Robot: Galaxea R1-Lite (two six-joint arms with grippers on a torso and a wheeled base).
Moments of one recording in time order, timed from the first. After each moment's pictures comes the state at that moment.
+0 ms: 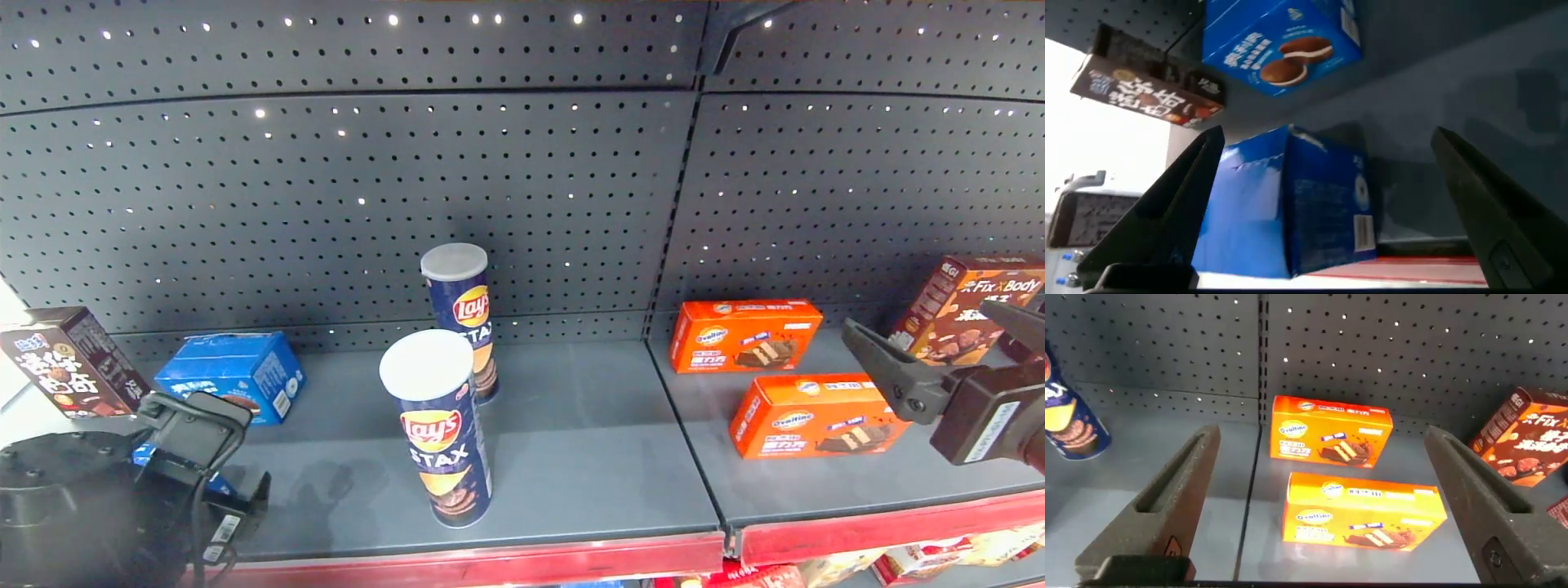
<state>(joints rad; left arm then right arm) -0.34 1.41 -0.19 -0.80 0.67 0.40 0.91 1.12 -0.51 -0.72 -0.84 -0.18</state>
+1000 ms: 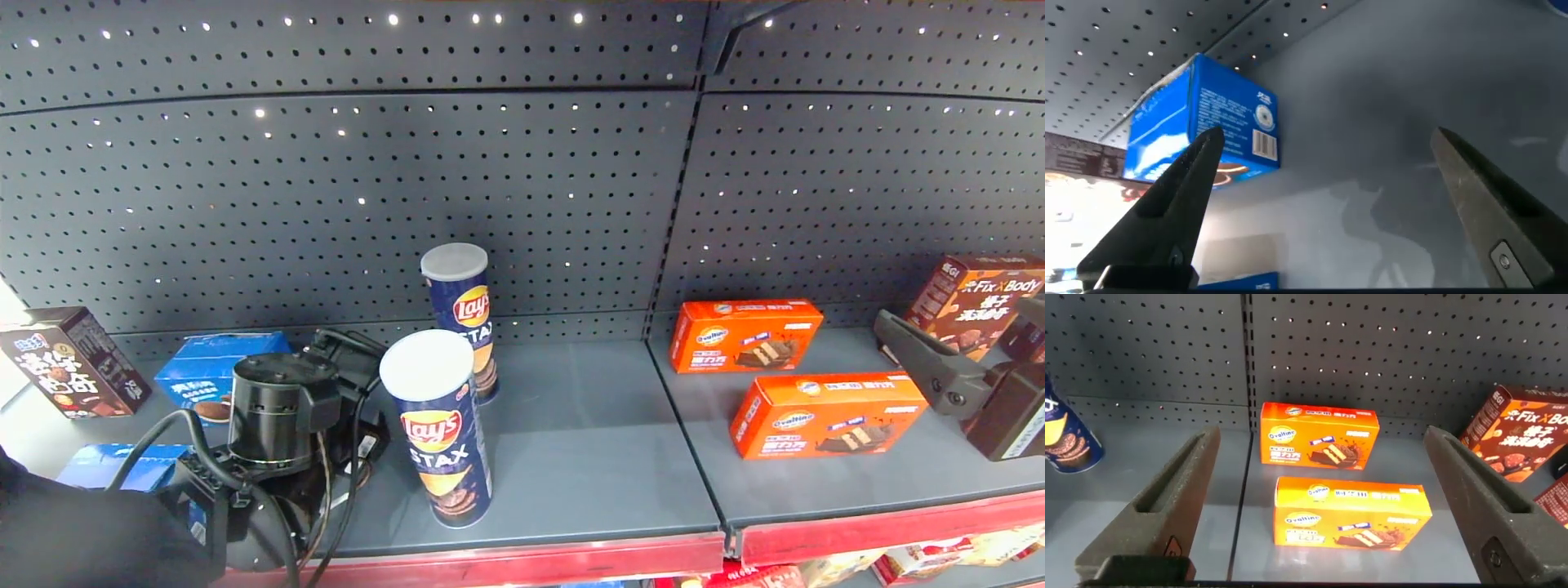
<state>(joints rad) -0.49 1.75 -0.50 -0.84 0.73 0.34 0.88 1.08 -0.49 -0.72 -0.84 -0.17</state>
